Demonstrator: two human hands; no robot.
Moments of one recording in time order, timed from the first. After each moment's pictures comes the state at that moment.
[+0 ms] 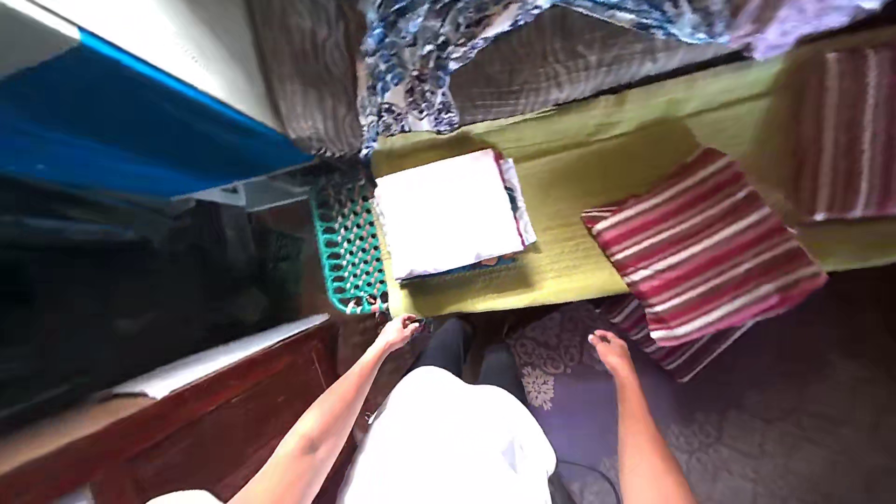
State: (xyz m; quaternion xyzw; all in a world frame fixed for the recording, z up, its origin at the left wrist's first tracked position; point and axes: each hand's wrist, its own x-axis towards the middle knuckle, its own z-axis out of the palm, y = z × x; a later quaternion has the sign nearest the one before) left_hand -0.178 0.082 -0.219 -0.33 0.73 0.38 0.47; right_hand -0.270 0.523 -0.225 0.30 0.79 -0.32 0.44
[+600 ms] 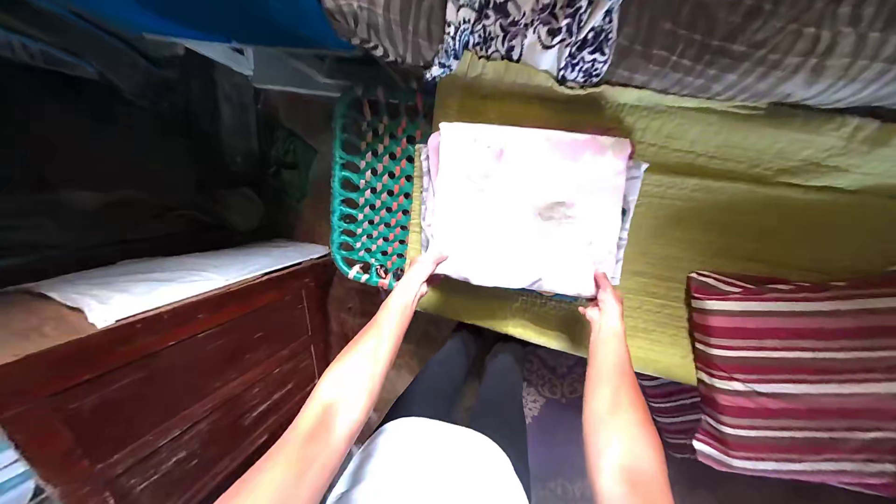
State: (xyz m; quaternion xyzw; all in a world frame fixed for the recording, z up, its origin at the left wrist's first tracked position) left_hand -0.286 0.010 -0.340 -0.68 0.44 0.55 0.18; right_hand -0.428 0.286 -0.381 0.48 0.66 -0.49 0.31
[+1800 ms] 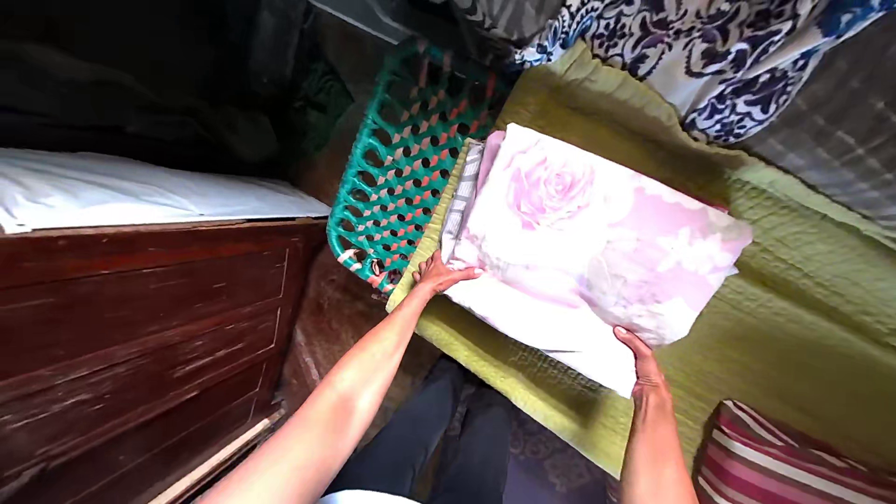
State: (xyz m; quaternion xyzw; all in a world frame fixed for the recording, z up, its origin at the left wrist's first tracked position) left_hand -0.282 -0.015 -0.437 -0.64 0.58 0.40 0.32; right_hand -0.489 0.294 -0.453 0.19 0.65 -0.53 0.51
